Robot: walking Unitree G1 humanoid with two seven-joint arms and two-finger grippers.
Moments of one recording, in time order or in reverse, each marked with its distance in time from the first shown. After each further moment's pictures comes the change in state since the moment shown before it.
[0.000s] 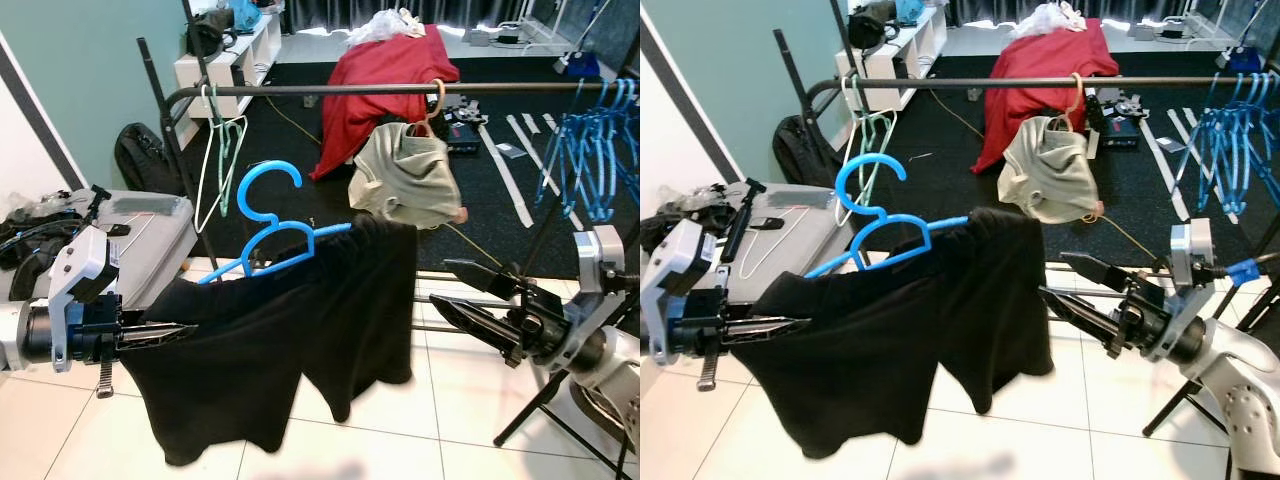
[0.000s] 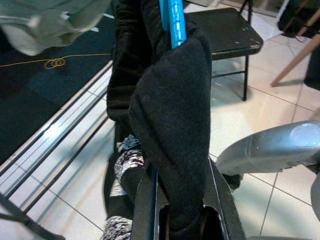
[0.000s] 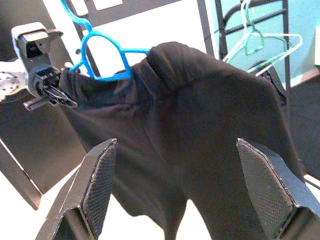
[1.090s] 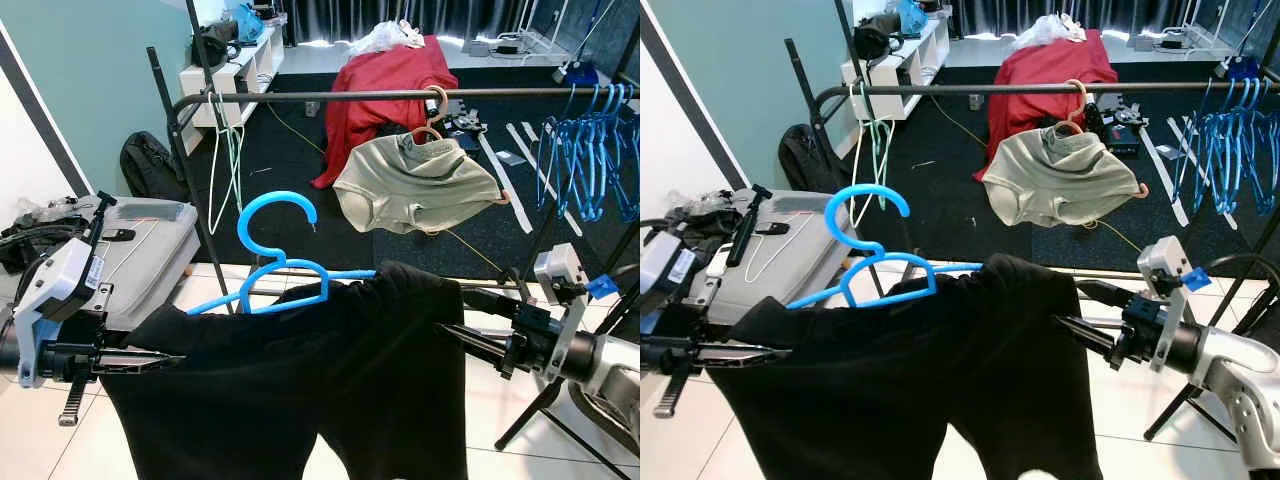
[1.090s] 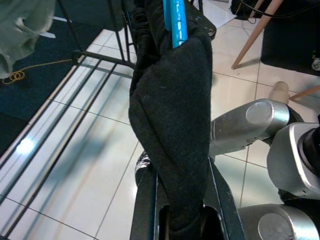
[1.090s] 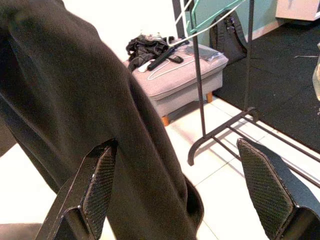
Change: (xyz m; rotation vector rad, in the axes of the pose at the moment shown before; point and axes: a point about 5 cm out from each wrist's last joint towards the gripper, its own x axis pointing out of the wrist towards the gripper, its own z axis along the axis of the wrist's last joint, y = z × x) left arm -0.011 -0.015 0.015 0.061 0.026 -0.185; right arm -0.003 -0.021 -0.021 -0.053 0.242 -0.145
